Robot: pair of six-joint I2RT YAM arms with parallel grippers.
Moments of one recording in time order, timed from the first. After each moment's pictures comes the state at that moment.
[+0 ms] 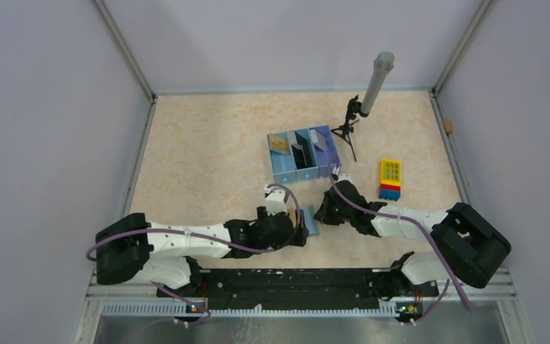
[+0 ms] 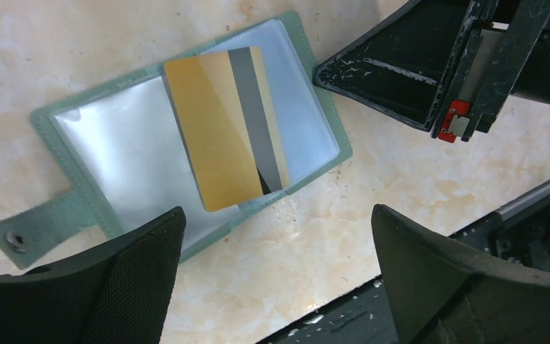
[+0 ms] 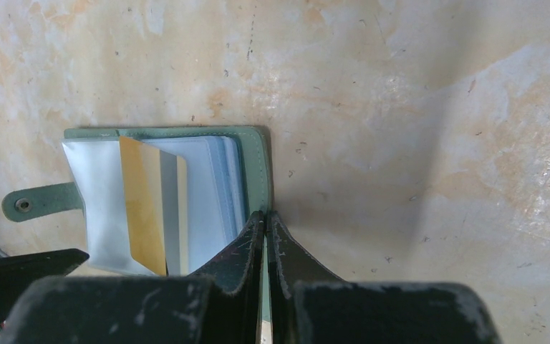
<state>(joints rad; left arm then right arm) -1.26 1.31 0.61 -0.06 -0.46 -0.93 0.76 1.35 0.45 0.10 0.01 0.79</state>
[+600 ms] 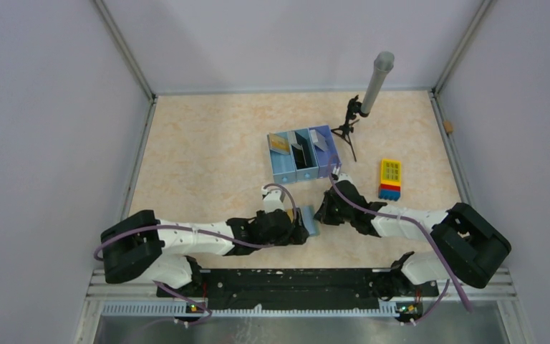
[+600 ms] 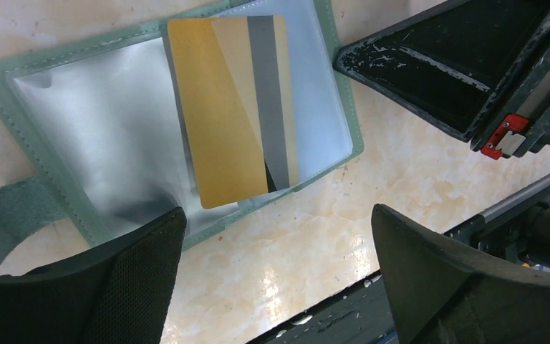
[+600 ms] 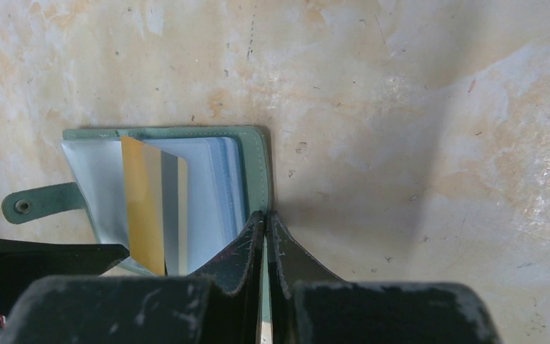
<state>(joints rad) -1.19 1.35 0.57 -0.01 -0.31 -1.08 0.76 1.35 0.45 0.10 0.01 0.79</state>
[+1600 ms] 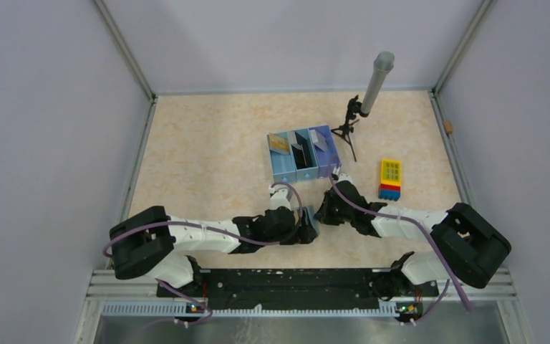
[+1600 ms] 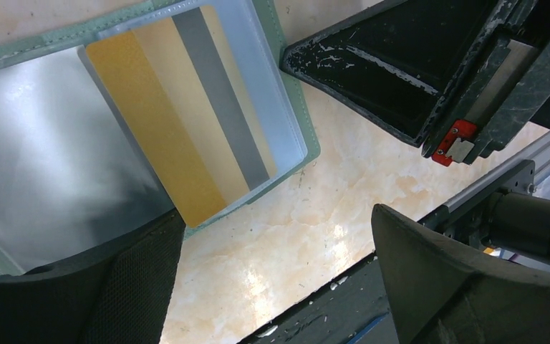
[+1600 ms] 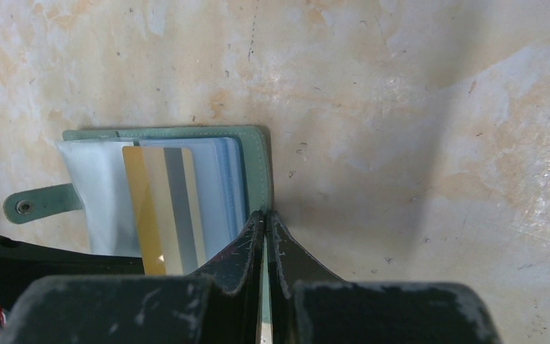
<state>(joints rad) -1.18 1.43 0.59 0.12 -0.22 -1.07 0.76 1.35 0.45 0.11 0.01 0.79</state>
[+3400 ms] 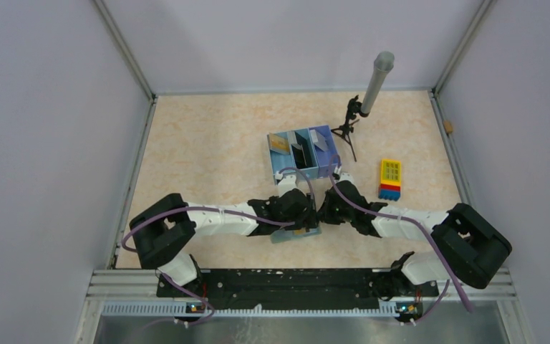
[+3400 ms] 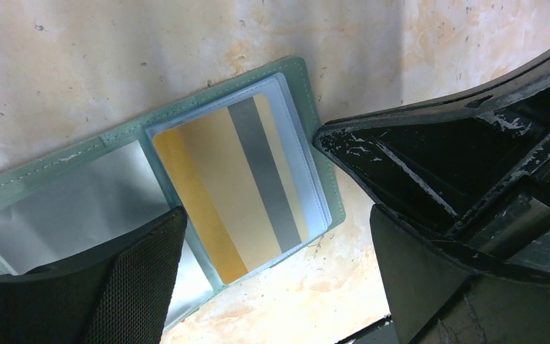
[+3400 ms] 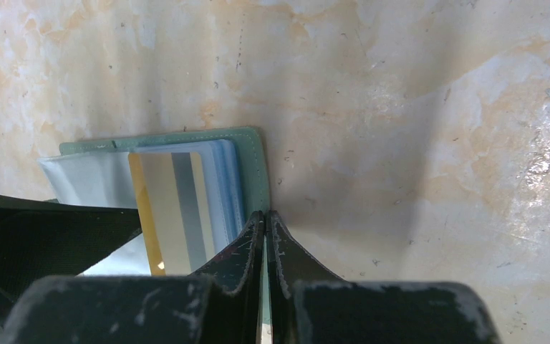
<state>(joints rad) -1.09 1.60 0.82 -0.08 -0.24 -1.02 0.76 1.34 0.45 0.11 0.05 0.79</state>
